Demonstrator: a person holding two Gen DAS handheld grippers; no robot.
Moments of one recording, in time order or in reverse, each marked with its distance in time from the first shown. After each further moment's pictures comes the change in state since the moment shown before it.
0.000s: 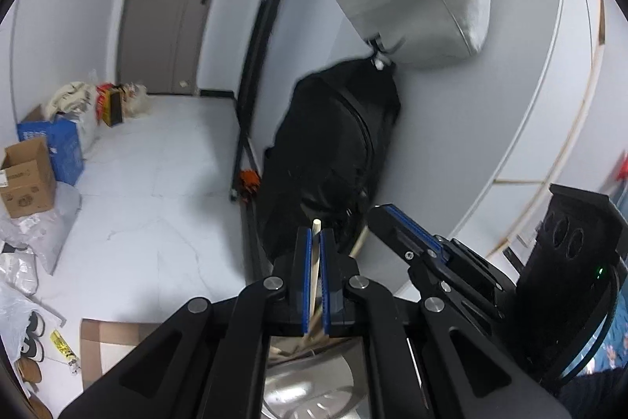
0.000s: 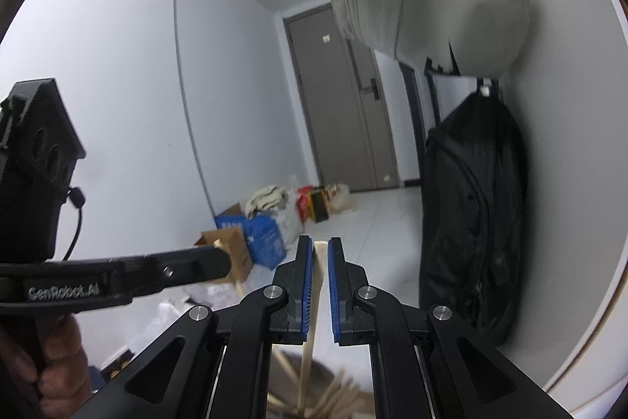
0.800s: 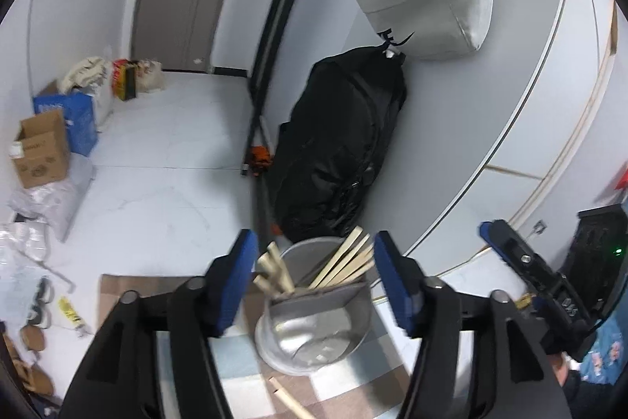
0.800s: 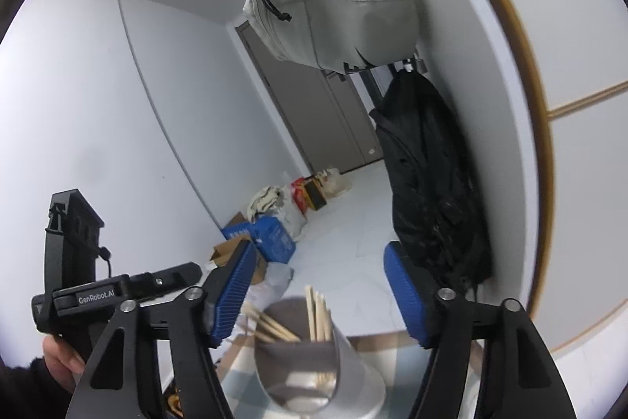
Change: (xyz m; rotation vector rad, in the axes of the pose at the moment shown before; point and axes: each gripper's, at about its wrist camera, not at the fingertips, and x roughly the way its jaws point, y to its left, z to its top) left arm -0.049 -0.006 -0.019 -0.055 0.053 0.060; right arm -0.099 -0.035 0.001 0.248 0.036 -0.028
